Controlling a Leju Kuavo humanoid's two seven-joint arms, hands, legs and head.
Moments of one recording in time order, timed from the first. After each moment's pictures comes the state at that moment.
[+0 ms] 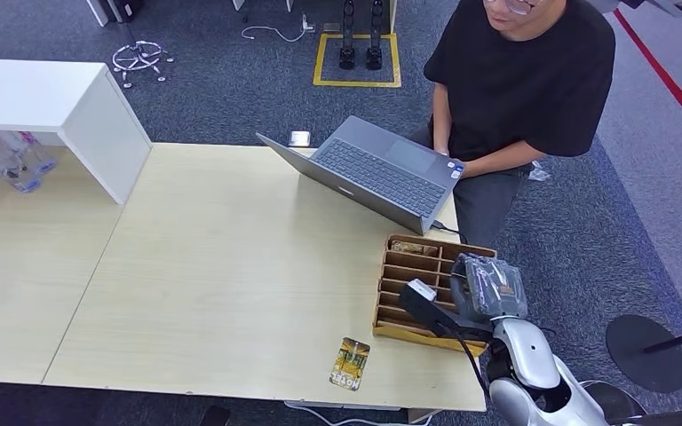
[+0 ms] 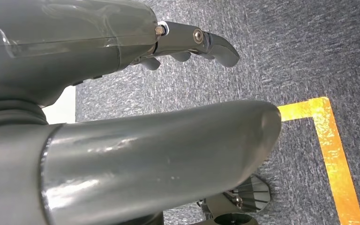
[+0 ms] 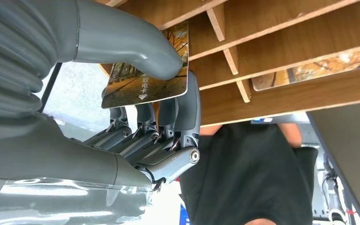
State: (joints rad) left arm -0.16 -0.21 1.37 -0.15 -1.50 0.54 -0.06; right arm -0.20 -0.37 0.61 -1.67 0.97 -0.18 0.42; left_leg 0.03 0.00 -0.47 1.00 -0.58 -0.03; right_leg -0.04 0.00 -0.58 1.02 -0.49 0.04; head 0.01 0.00
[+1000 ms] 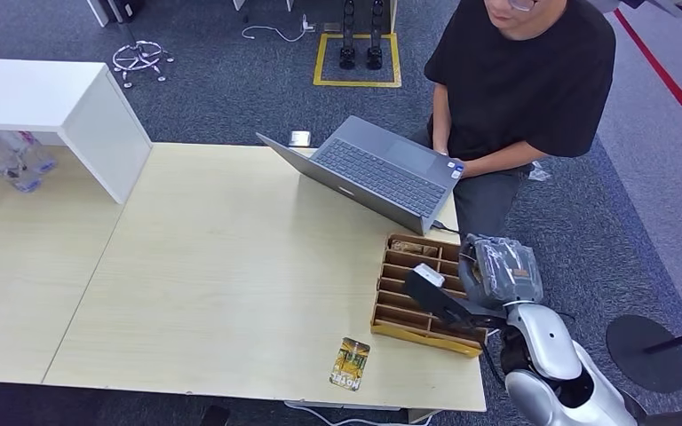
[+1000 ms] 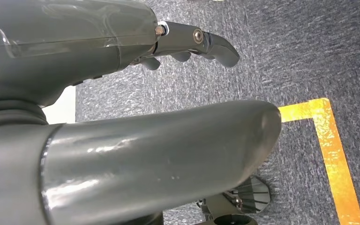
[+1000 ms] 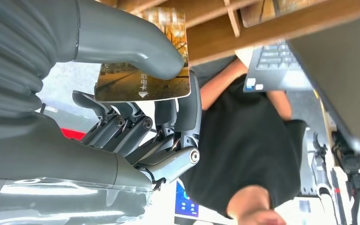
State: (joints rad) left arm -0.16 -0.21 1.37 -0.15 -1.49 0.55 -0.06; right arm -0.24 -0.43 0.59 -1.84 0.95 -0.07 0.47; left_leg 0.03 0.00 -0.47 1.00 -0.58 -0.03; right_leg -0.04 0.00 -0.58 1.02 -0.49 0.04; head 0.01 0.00
